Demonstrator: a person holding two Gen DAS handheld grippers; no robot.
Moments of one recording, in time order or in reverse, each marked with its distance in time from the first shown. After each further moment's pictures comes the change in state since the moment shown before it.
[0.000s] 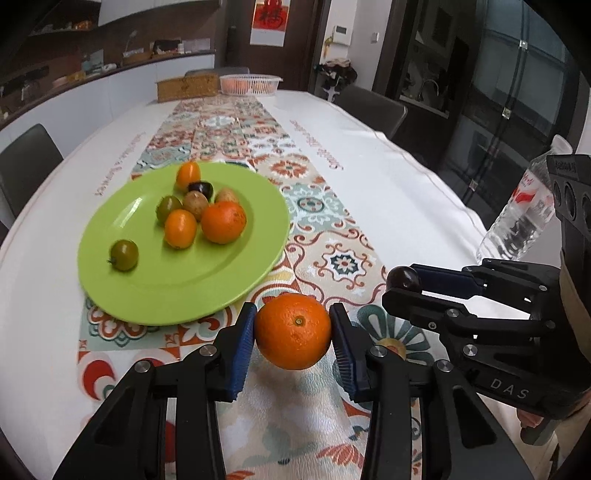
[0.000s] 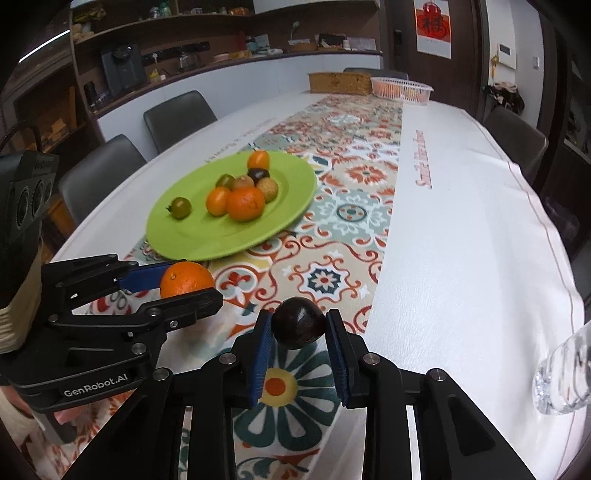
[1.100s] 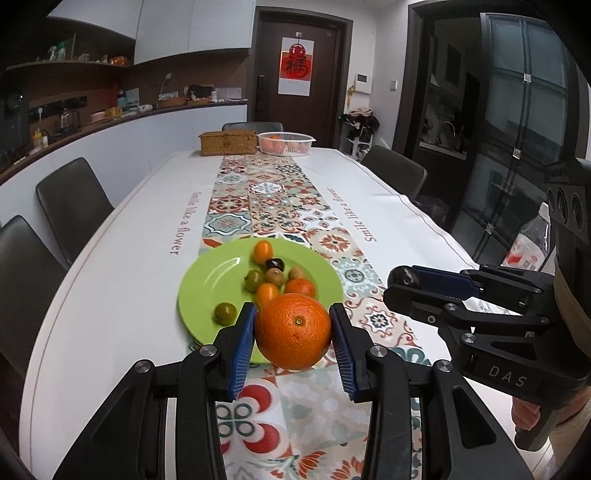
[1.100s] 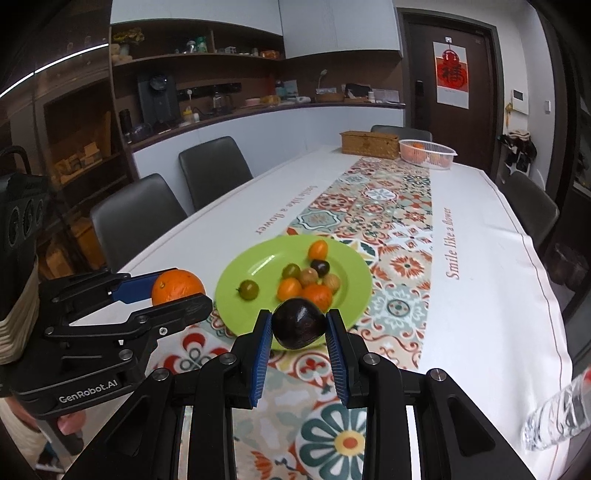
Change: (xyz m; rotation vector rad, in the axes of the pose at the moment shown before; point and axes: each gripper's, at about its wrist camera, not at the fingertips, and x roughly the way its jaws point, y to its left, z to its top) left arm -0.094 0.042 0.025 -0.016 -0.184 0.110; right arm -0.049 0.065 0.057 -0.061 -0.183 0.054
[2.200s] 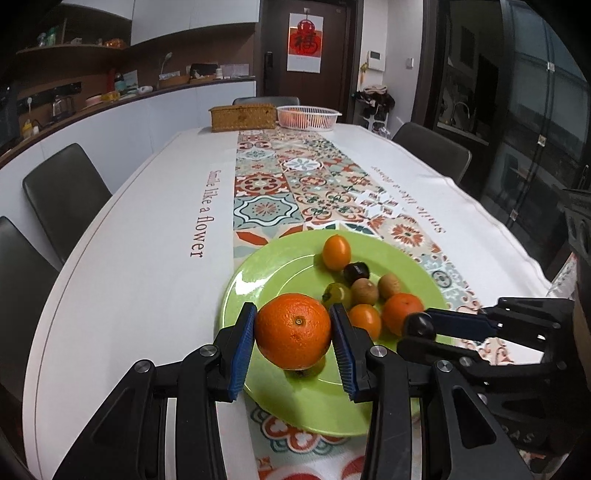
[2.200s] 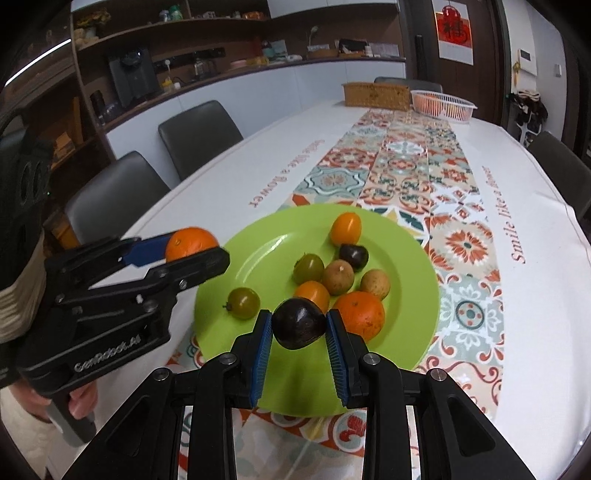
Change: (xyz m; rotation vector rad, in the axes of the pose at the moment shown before) left arm 0.110 0.085 0.016 0.022 0.091 0.021; right arm 0.129 0.016 0.015 0.075 0.166 0.009
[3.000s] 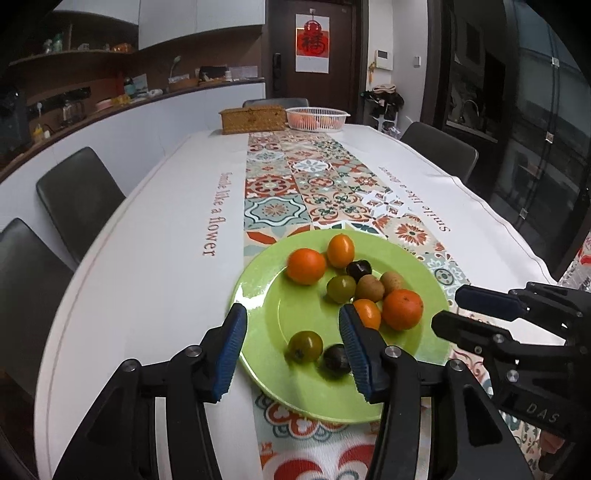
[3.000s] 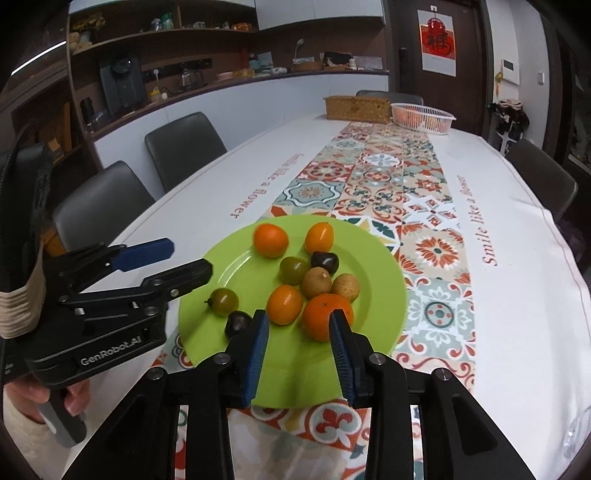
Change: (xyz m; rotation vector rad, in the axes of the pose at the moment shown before) left arm -0.025 -0.010 -0.002 0.000 -0.010 0.060; right arm -0.028 -0.006 -0.005 0.010 -0.070 -0.077
